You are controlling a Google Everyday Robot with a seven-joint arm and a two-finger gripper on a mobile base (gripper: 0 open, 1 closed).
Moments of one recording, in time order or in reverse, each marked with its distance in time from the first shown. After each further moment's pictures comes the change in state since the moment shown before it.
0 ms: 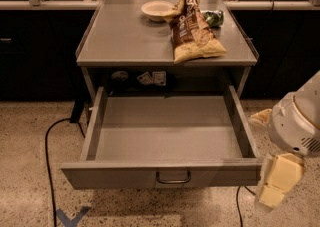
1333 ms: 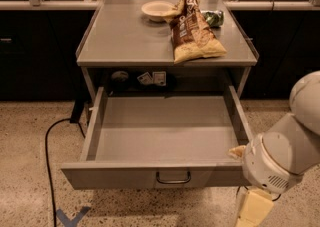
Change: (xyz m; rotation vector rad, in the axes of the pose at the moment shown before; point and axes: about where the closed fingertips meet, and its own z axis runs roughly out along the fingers) arm 0.001 0.034 0.083 -0.117 -0.049 0.020
